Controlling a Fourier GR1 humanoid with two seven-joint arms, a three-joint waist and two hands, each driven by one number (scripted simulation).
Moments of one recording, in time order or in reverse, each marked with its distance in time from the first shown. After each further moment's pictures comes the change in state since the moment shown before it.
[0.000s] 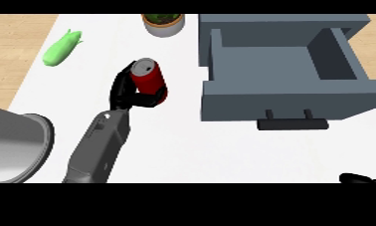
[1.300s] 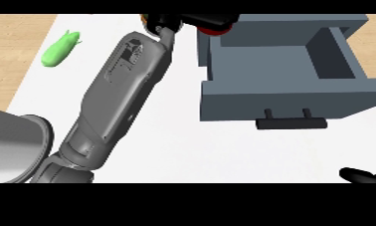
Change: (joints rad) left arm -0.500 -0.007 -0.279 -0.334 0.077 0.327 0.661; right arm -0.038 -0.002 0.006 -0.017 0.028 -0.028 0.044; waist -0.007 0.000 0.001
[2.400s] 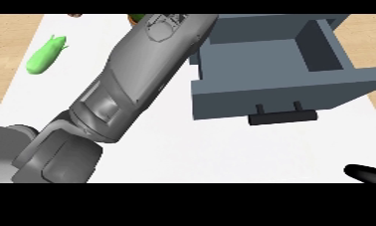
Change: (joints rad) left arm -0.420 -0.003 -0.159 0.460 0.202 0.152 -0.025; right arm -0.059 -0.041 -0.012 0.009 -0.036 0.012 0.026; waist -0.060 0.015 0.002
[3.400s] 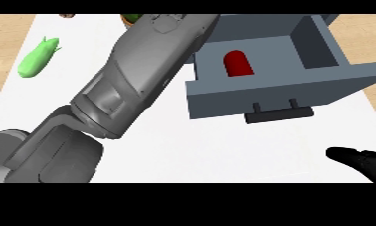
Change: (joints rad) left arm -0.075 0.000 -0.075 0.140 0.143 0.168 -0.099; right arm -0.115 -0.089 0.079 0.044 0.142 0.033 -0.047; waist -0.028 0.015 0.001
